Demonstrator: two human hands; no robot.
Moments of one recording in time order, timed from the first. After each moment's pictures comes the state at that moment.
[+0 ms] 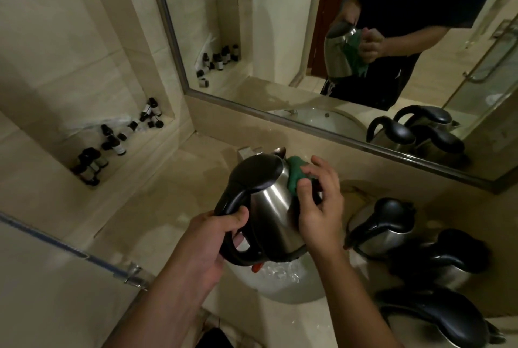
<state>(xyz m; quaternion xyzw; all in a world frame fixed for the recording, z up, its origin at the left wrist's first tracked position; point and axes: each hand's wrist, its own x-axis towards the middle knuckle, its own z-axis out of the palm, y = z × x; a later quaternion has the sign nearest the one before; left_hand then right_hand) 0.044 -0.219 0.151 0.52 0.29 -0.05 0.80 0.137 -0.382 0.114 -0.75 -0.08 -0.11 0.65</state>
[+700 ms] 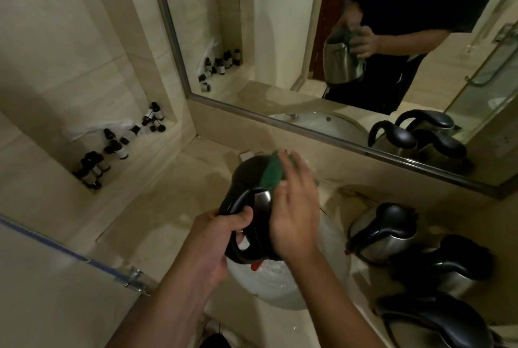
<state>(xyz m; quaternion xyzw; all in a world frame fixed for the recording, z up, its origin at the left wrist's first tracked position) 0.059 -0.222 0.153 0.54 0.31 -0.03 0.78 0.126 -0.346 0.131 -0.86 -0.14 -0.14 0.47</state>
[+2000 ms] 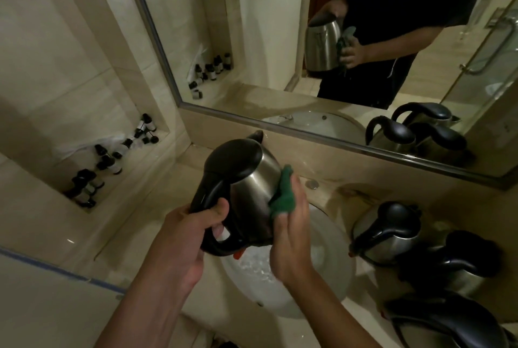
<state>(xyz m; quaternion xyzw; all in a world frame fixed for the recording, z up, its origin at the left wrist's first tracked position) 0.070 -0.191 0.171 0.56 0.22 0.02 0.80 0.121 -0.348 0.078 -0.76 -0.14 -0.11 0.63</state>
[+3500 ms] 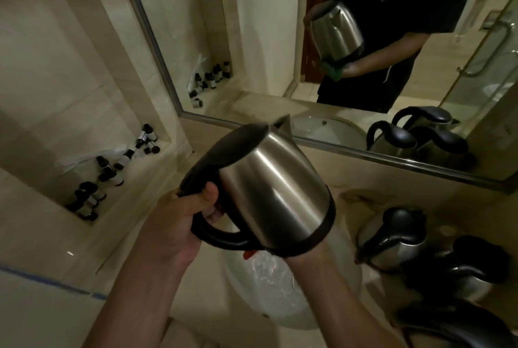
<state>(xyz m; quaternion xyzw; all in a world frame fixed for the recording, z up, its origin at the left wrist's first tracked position) 0.097 -0.170 0.200 0.54 0.11 0.03 0.84 0.164 -0.349 0.096 -0.18 0.13 0.41 0.89</state>
